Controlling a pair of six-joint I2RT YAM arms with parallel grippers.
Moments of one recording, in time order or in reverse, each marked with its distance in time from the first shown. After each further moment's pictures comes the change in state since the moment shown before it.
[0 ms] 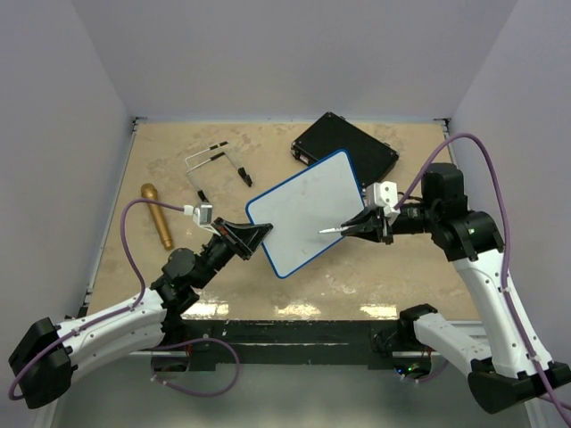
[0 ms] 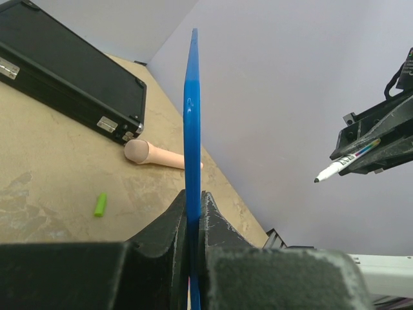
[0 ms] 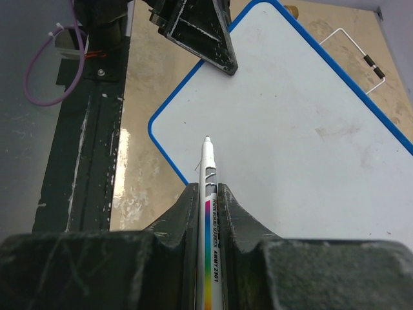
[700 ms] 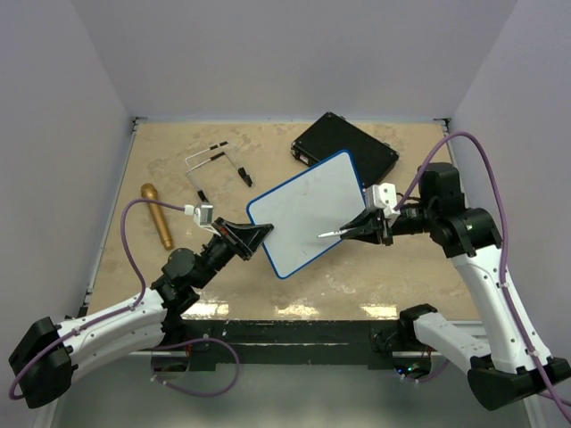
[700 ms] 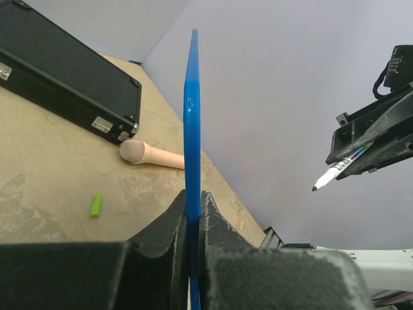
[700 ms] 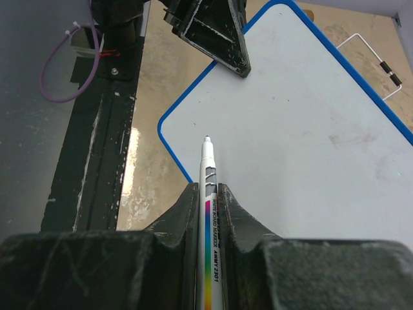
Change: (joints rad) left arm 0.000 0.005 0.000 0.014 0.017 0.002; right arm 0.002 0.024 0.010 -0.055 -0.042 -0.063
